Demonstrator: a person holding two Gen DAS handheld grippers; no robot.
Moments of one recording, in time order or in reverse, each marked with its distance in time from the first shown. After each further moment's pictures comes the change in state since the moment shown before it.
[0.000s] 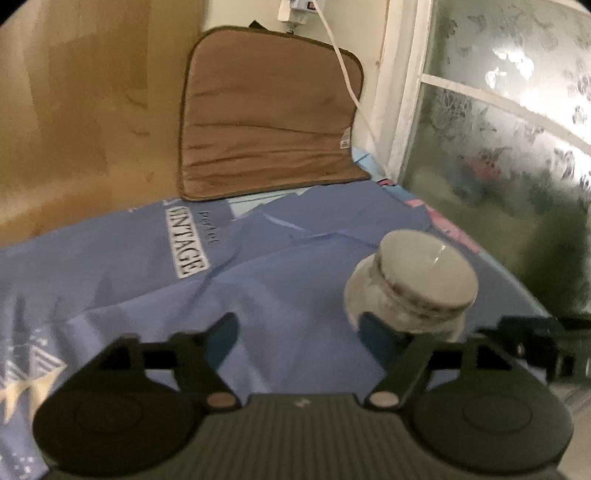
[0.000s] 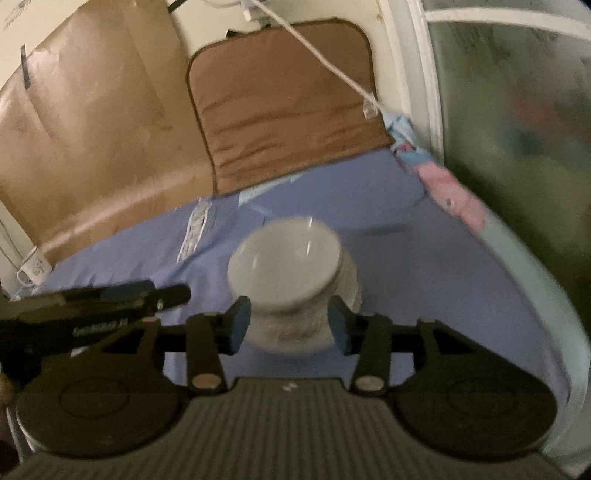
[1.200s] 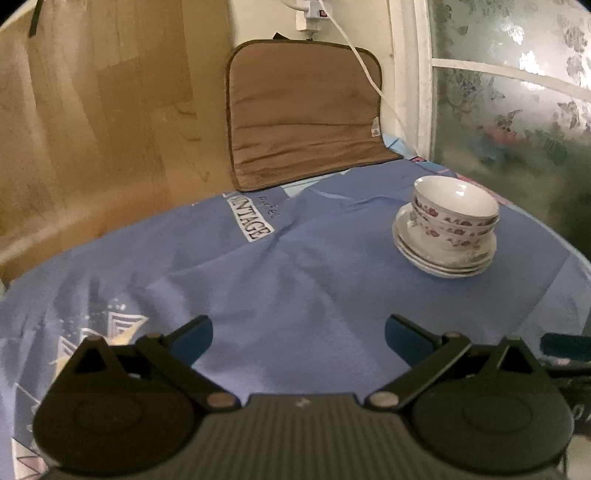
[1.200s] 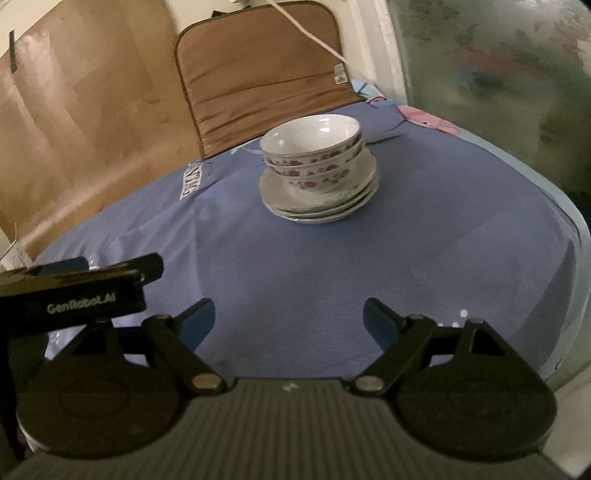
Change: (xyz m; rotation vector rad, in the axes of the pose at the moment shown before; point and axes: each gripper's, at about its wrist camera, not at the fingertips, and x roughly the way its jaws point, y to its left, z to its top) left arm -0.050 0.013 -0.058 0.105 -0.028 0.164; right arm -0.008 0.057 -0.095 0.116 -0.067 -0.134
